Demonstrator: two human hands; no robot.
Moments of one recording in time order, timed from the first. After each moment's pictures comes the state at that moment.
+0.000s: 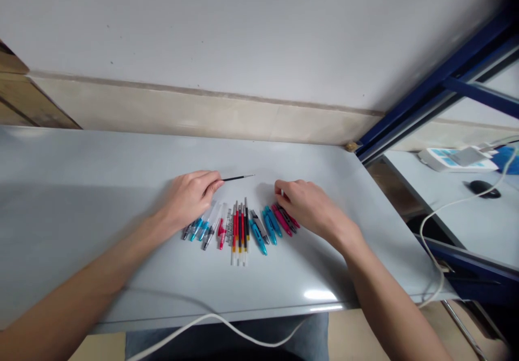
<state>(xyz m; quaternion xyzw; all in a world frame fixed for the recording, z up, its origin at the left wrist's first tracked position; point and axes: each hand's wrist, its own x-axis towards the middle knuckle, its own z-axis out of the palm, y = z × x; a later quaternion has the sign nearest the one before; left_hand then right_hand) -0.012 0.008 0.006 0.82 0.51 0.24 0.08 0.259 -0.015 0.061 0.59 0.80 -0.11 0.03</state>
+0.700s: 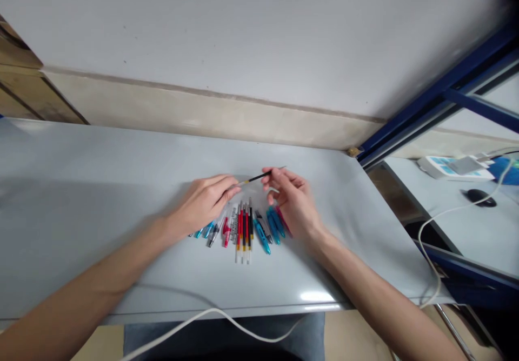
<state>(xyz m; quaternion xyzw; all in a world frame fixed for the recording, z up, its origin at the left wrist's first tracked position) 0.002 -0.005 0.015 0.85 0.40 0.31 0.16 0.219 -0.014 0.030 0.39 0.43 -0.60 -0.55</state>
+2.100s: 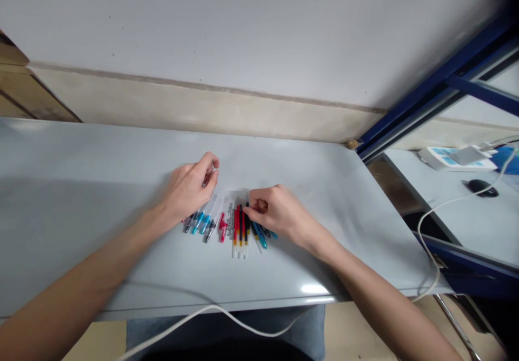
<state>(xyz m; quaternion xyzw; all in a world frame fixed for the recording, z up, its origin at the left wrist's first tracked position) -0.009 0.007 0.014 0.79 0.55 0.27 0.08 0.221 -0.027 0.038 0.49 0.82 -0.27 -0.16</state>
